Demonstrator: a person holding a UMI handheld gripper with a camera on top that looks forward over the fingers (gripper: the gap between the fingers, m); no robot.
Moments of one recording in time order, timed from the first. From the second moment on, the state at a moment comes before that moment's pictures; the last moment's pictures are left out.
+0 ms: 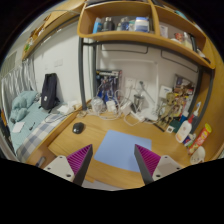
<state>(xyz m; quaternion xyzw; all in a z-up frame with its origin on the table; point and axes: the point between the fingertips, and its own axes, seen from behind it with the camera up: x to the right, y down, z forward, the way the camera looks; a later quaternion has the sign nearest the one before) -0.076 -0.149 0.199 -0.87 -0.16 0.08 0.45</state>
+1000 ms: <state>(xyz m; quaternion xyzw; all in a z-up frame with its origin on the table) -0.373 0.013 -0.002 -0.94 -0.07 0.05 0.34</state>
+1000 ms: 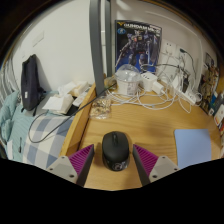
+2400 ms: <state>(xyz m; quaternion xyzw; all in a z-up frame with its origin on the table) -0.049 0.059 0.181 -0.87 0.03 -0.02 0.49</state>
